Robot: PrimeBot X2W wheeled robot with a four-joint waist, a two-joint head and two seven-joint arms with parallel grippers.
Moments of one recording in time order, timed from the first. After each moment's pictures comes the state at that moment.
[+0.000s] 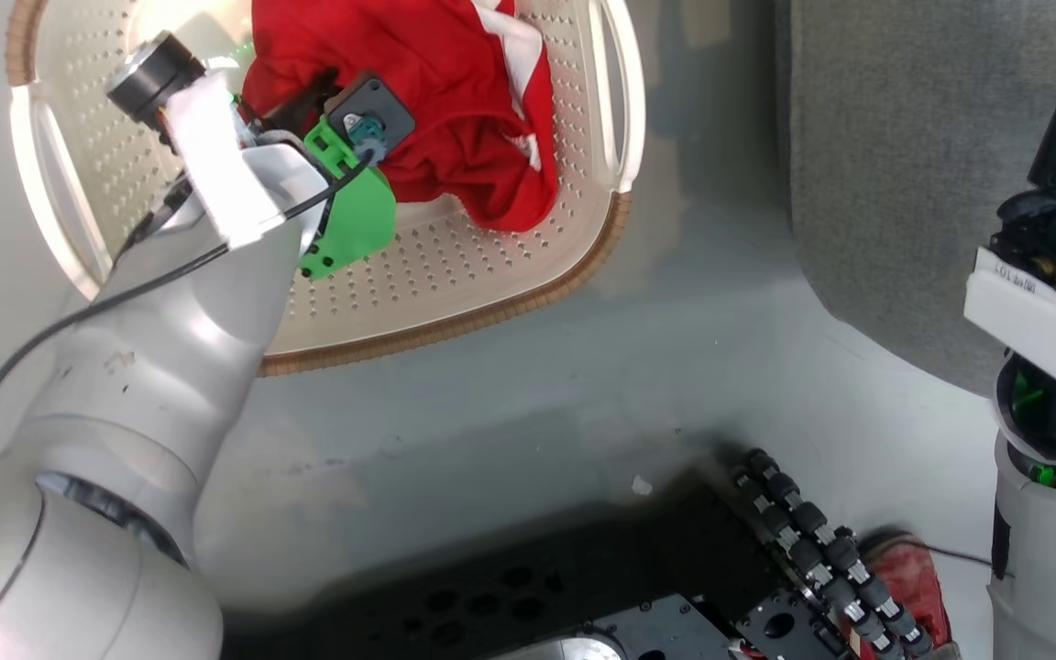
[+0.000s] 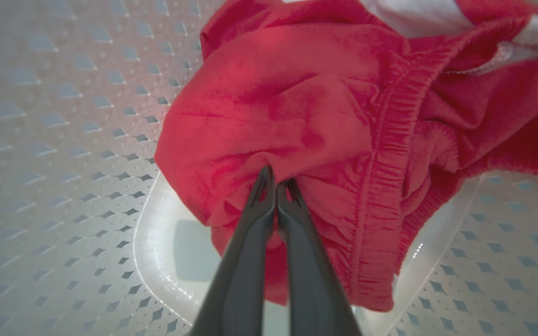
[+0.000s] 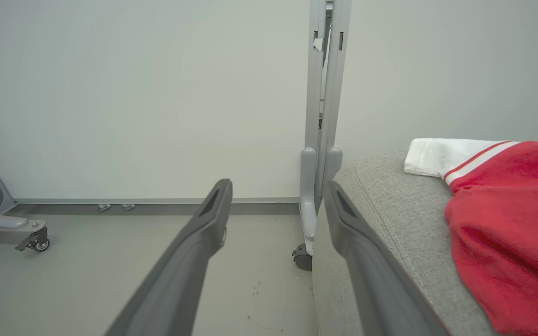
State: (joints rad) left arm -1.25 0.08 -0.96 1.29 -0.08 -0.04 -0.11; right arm -0.50 -0.05 0.00 -0.45 0.19 0.13 -0.26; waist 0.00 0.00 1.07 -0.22
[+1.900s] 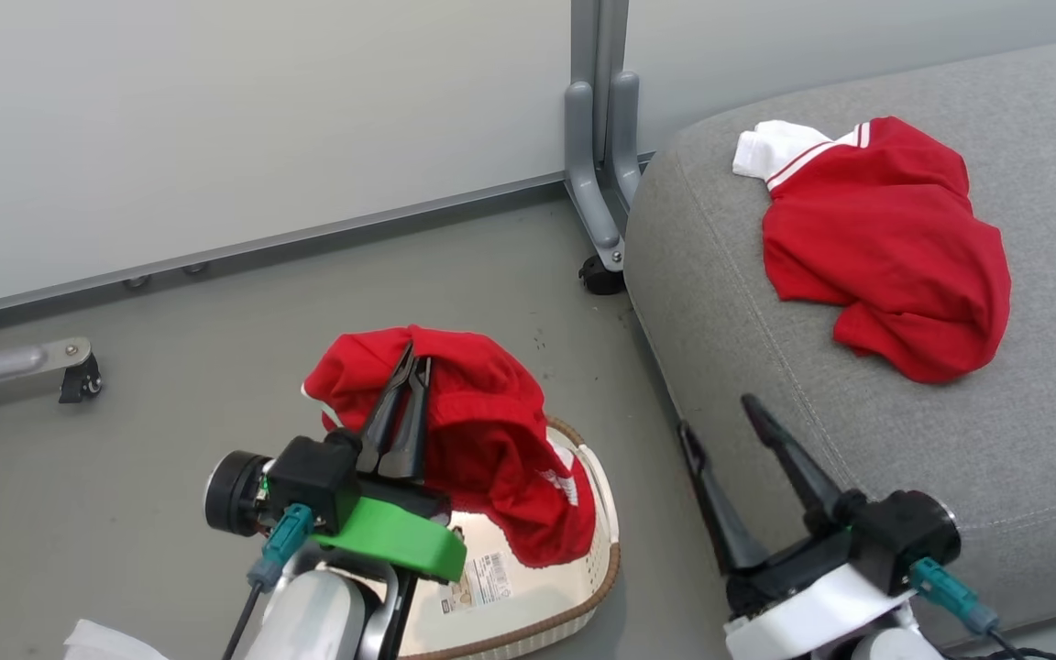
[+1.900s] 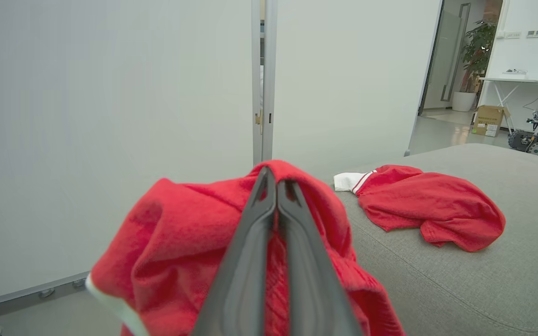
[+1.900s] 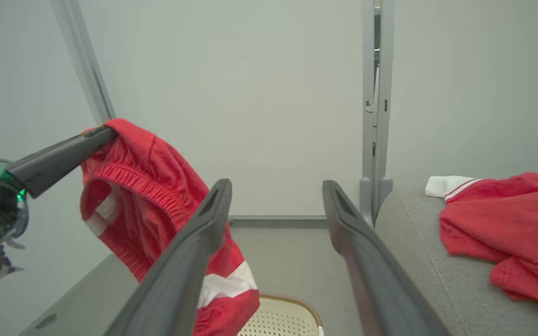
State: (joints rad) left arm -0.21 0.05 -0.37 0.19 -0.24 -0.02 -0.26; right arm 0.00 -0.12 0.31 -0.01 0.22 0.13 -0.26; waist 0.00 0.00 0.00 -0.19
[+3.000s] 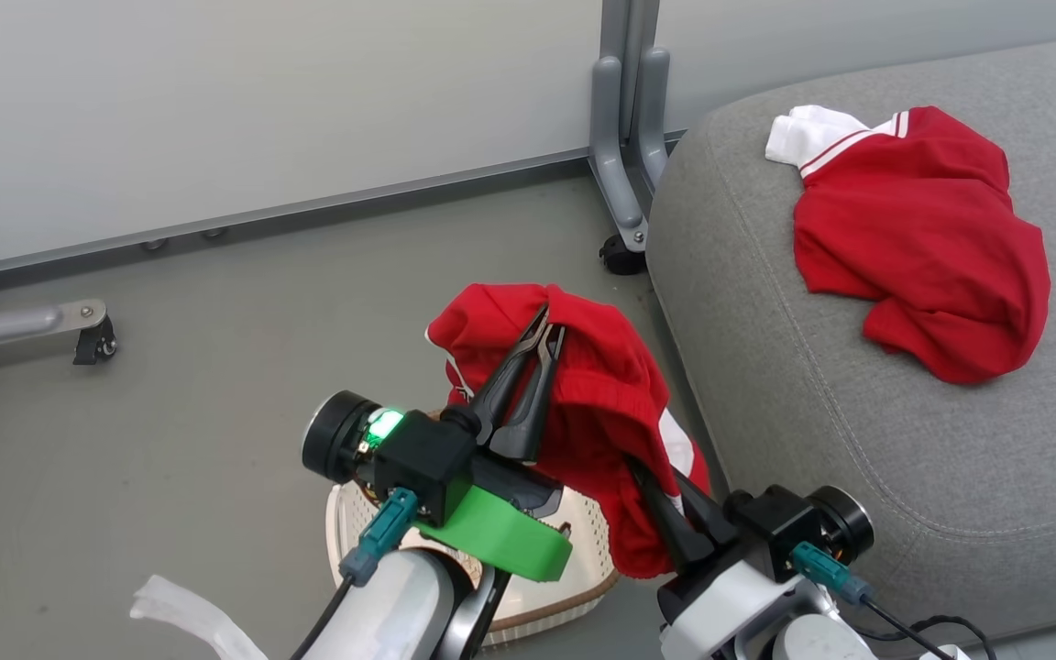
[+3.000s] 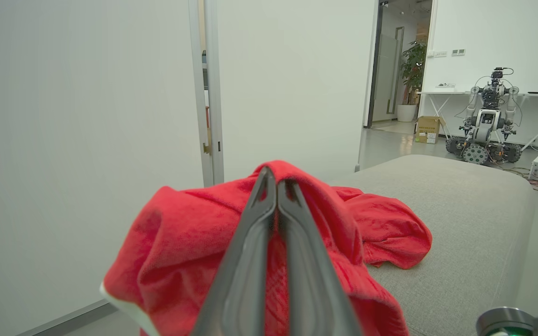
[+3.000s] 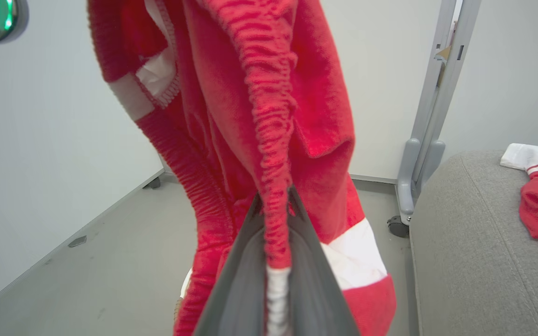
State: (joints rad) left arm -0.31 0.08 -0.63 0.03 -0.30 0.07 -0.20; right arm -0.13 -0.07 0.45 0.25 0.15 0.13 -0.26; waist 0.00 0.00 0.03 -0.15
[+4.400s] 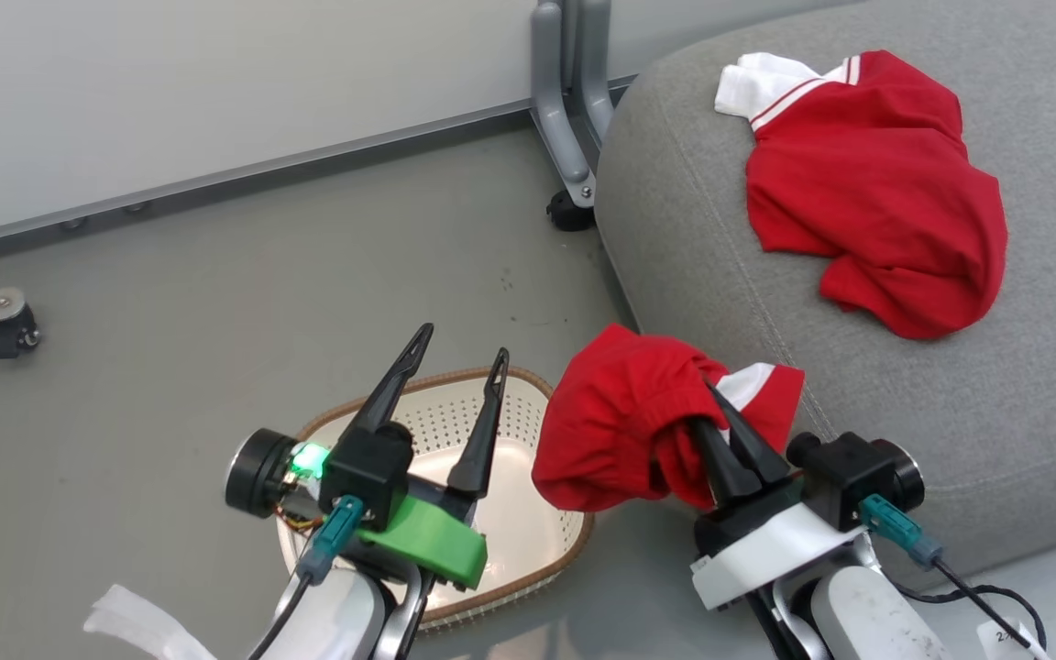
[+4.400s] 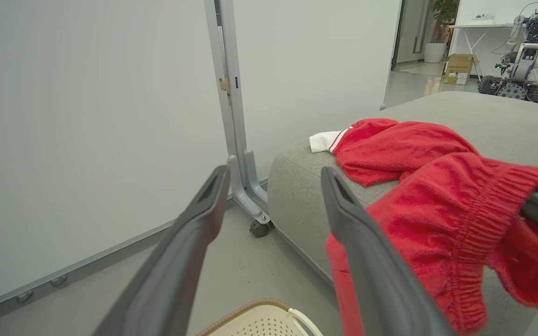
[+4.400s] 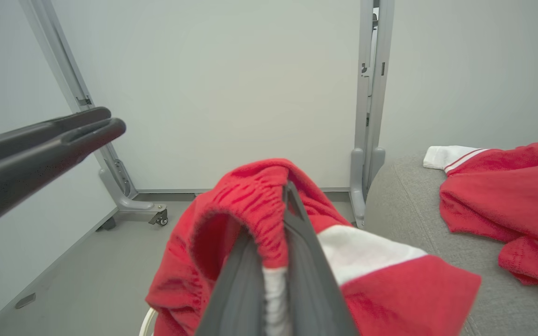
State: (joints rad) left arm -0.29 0.18 -0.61 0.12 -0.29 0.13 -0.19; right arm -0.15 -0.06 0.34 0.15 0.18 0.13 -0.26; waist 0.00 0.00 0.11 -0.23
